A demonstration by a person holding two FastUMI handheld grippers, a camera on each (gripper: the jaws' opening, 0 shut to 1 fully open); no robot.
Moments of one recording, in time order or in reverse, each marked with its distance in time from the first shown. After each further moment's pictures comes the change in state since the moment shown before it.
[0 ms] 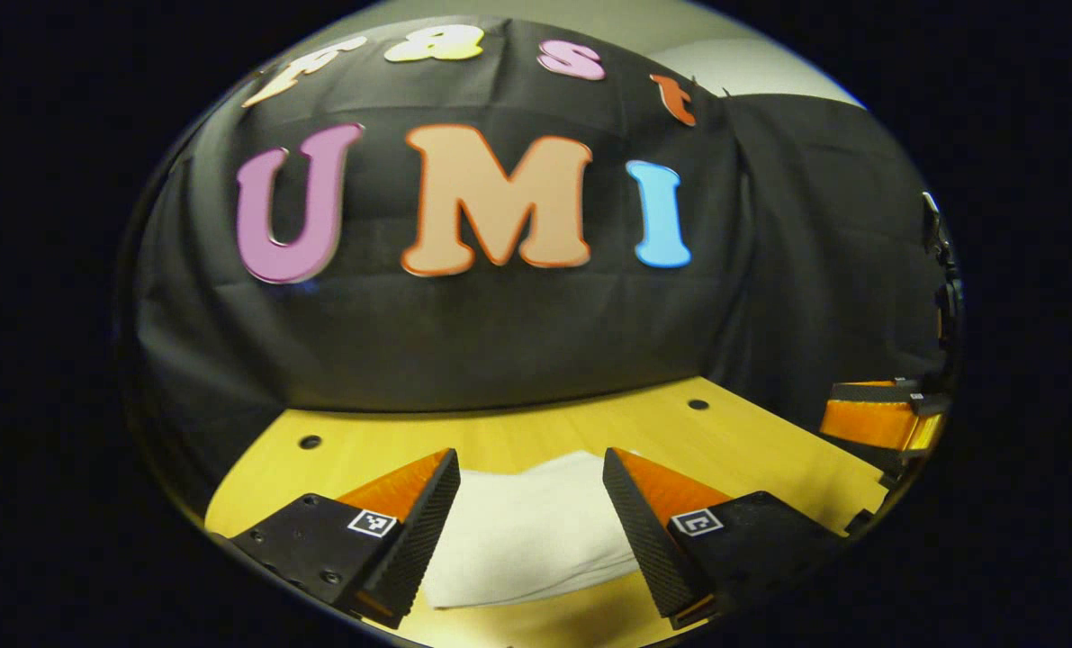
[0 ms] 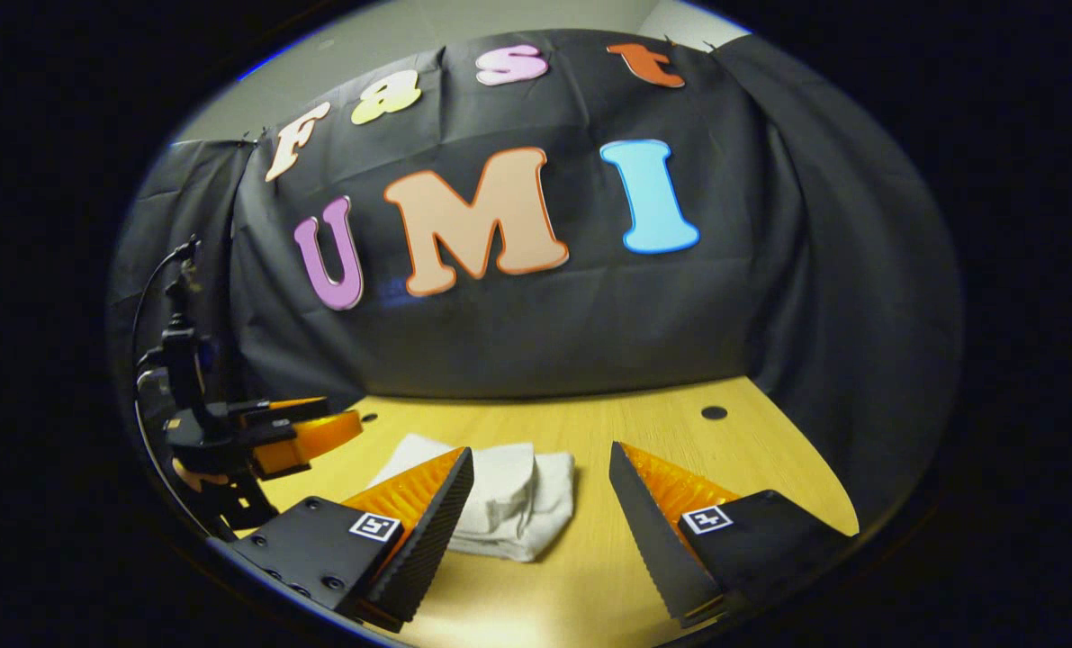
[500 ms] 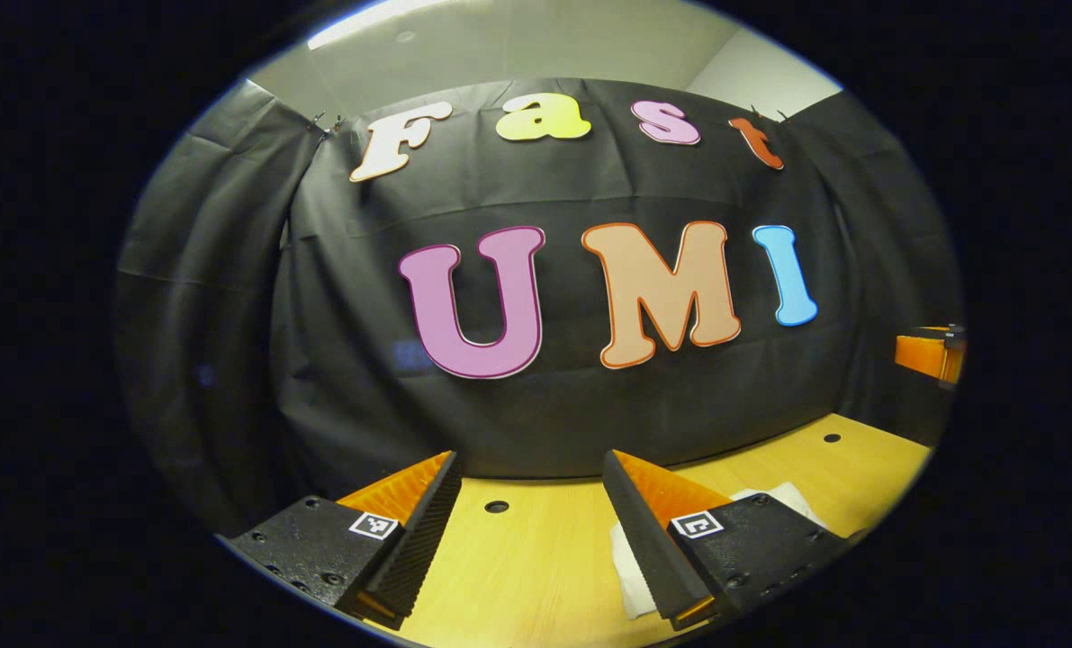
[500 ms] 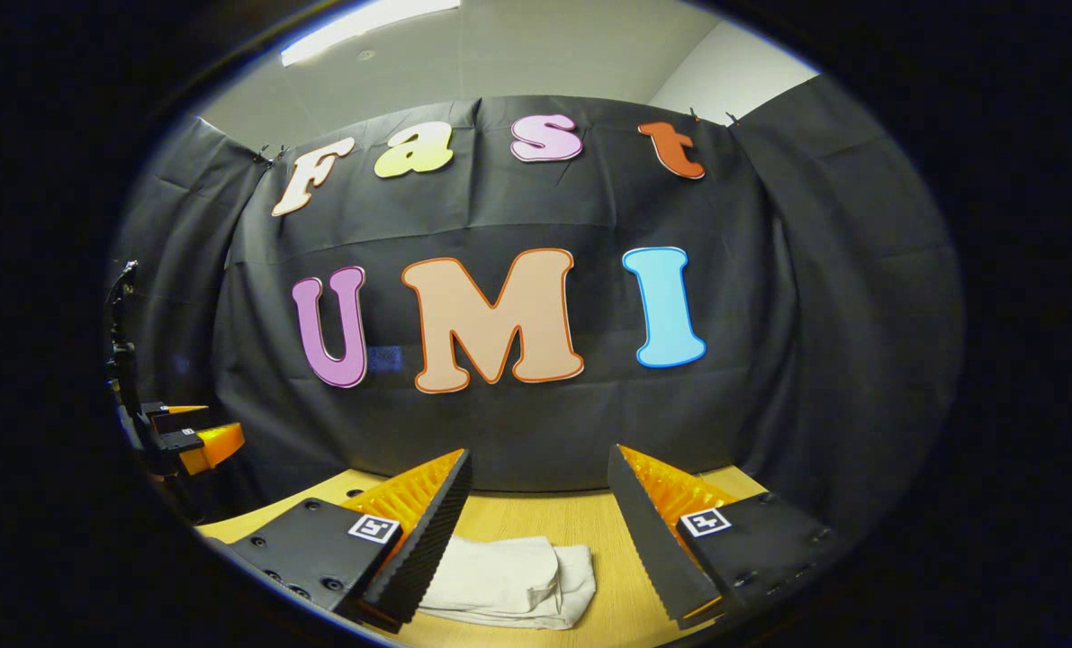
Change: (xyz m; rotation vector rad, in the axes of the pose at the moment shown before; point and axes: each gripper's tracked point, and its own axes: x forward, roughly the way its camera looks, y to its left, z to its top) left arm -0.084 0.152 0.081 0.118 -0.183 0.325; right arm 0.005 0.072 0.090 -0.073 -0.260 -0.095
